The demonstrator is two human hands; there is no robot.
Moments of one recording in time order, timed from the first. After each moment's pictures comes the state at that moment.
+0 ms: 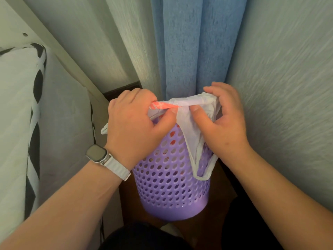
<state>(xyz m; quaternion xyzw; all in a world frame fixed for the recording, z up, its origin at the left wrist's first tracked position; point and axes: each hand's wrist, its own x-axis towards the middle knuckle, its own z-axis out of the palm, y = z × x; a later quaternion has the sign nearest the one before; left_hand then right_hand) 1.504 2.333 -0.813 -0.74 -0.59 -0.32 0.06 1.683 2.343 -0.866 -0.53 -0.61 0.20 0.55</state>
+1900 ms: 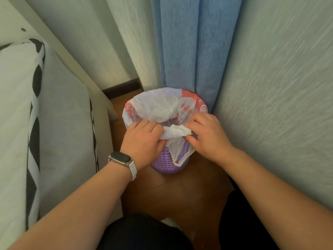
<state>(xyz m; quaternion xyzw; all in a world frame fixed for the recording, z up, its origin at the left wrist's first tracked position) 1.483 2.324 -0.896 -0.84 -0.54 -0.07 0.04 1.695 2.356 -0.952 -0.44 -0.84 0.06 0.31</state>
